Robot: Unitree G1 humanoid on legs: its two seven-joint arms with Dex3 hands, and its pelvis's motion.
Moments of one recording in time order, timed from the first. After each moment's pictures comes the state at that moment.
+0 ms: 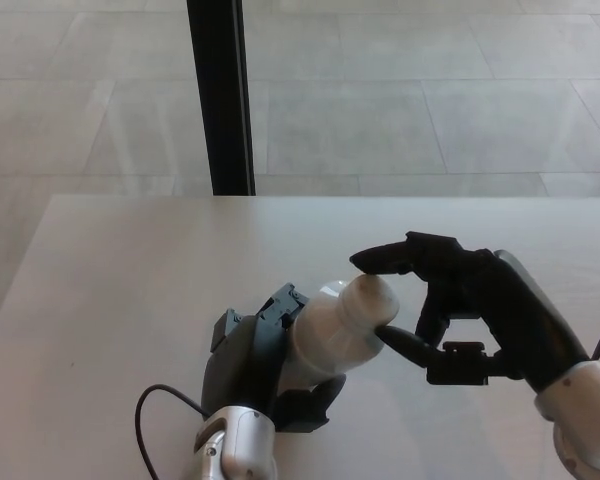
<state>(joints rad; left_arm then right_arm) -0.26 0.01 -0.35 0.18 0.42 0.32 0.27 -0.20 -0.29 0.21 -0.31 -0.29 0.17 0.16</state>
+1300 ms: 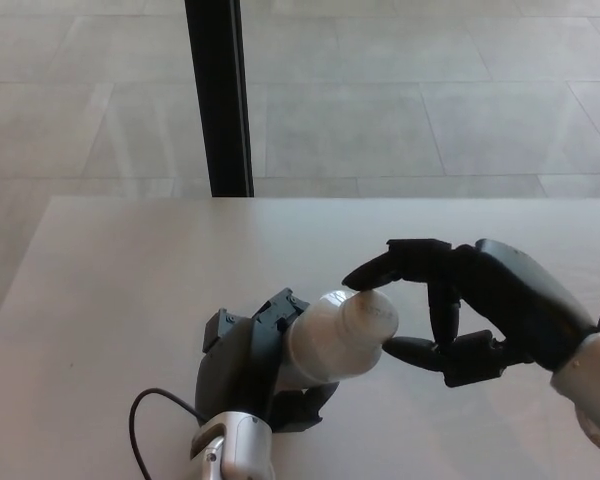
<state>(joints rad) -0.25 0.00 -0.35 0.19 0.47 0.30 0.30 -0.32 -0.50 0.28 -0.22 -0.29 0.00 0.24</state>
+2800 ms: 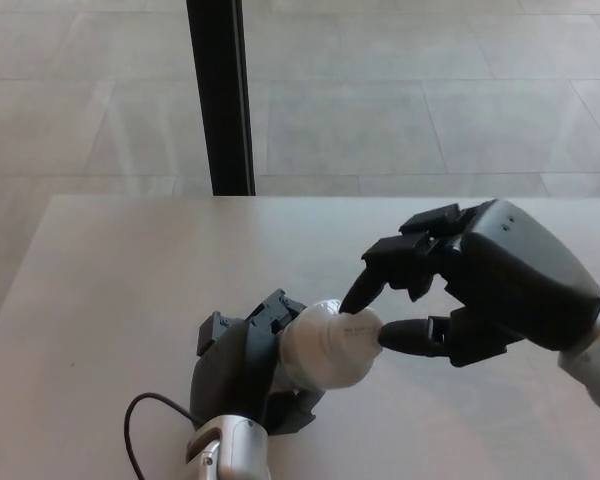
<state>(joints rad) -0.24 0.00 -0.34 0.19 0.49 0.30 0.30 -0.45 -0.54 0.25 -0.03 -0.47 -0.57 0.10</state>
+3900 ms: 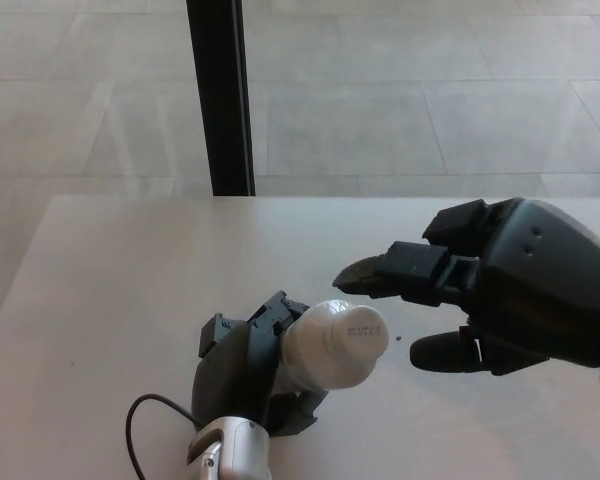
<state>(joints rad) -0.24 0.00 -0.34 0.19 0.49 0.30 0.30 -0.39 -0.64 0.19 -0.21 -0.64 -0.58 0.14</state>
